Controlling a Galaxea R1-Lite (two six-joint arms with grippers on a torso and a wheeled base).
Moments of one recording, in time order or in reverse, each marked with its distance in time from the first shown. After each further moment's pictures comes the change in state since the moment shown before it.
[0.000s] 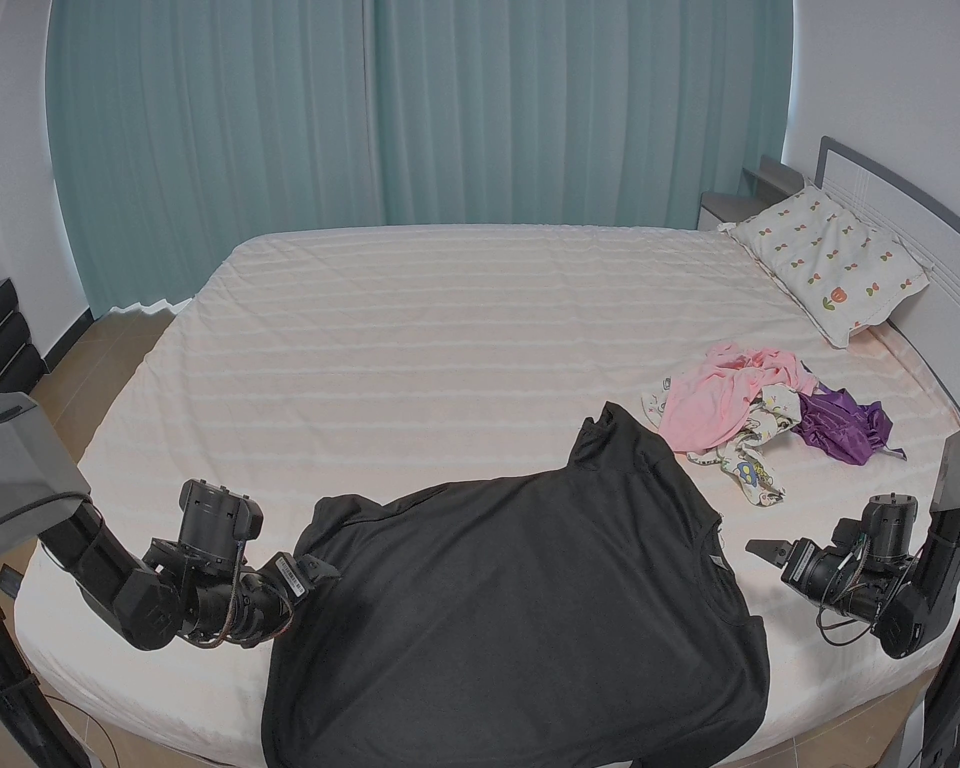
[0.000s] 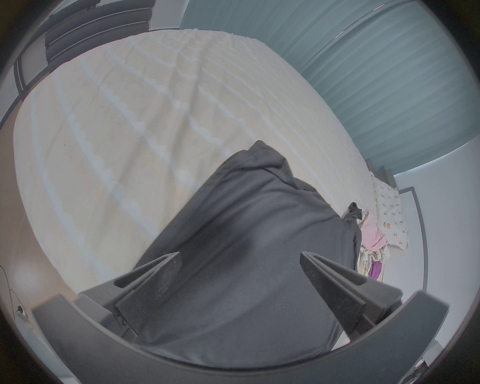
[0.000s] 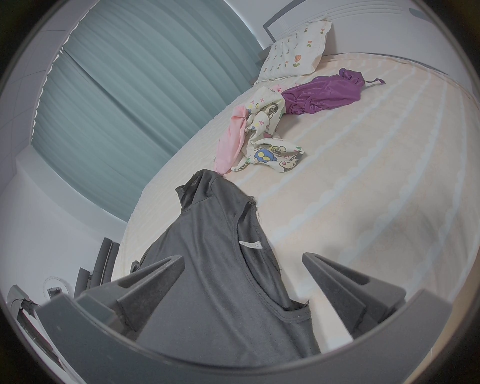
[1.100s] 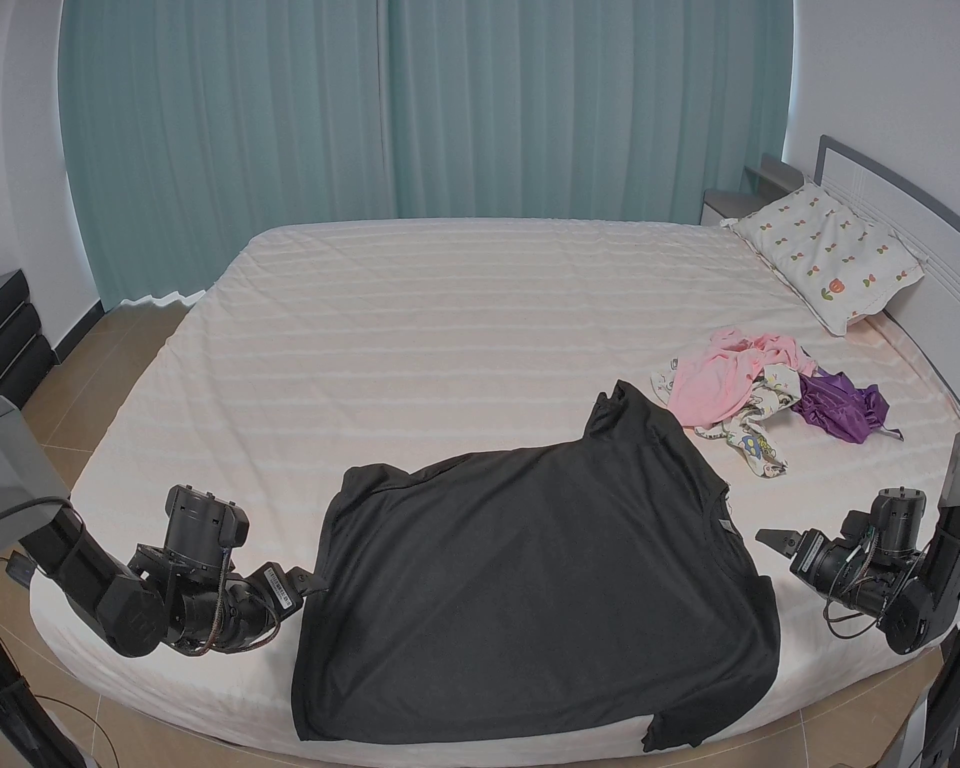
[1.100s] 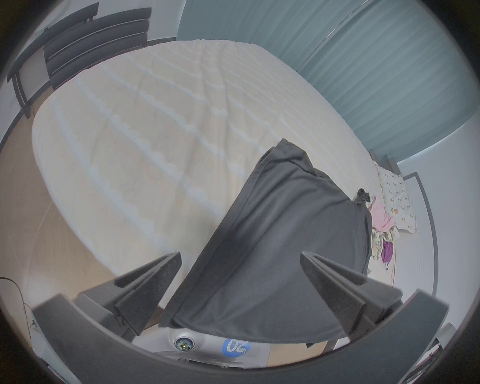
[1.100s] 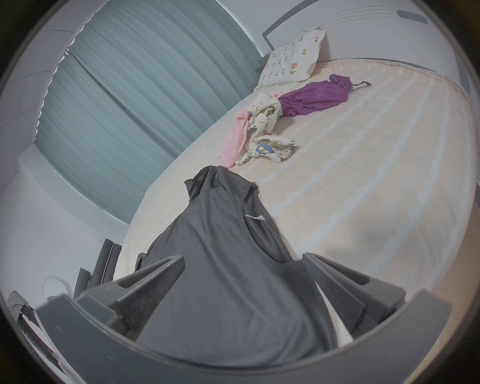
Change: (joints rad) left arm 0.009 -0.050 0.039 0.030 0.027 0.090; right arm -0.031 -0.027 -0.008 0.004 0.000 0.000
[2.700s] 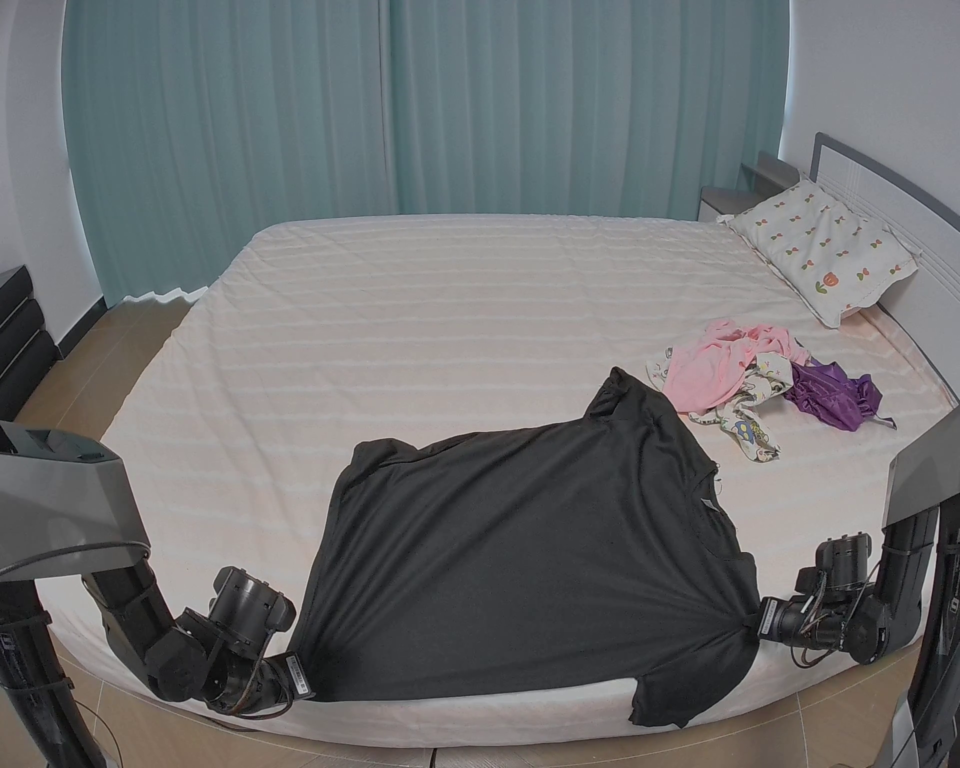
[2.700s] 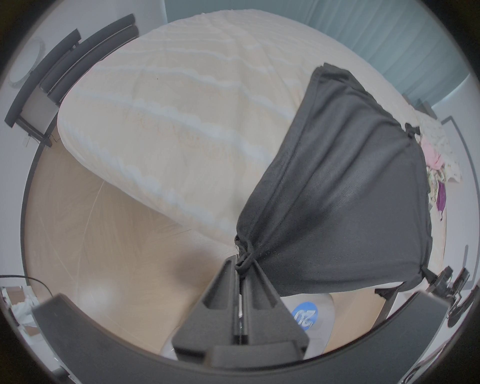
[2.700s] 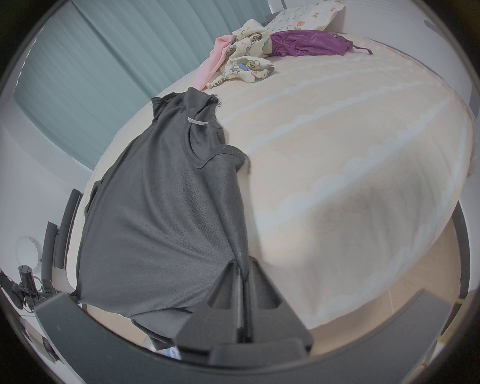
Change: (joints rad) left arm -0.090 0.193 0.117 0.004 0.116 0.076; right arm 0.043 0.279 -0.053 0.110 -0.078 -0.201
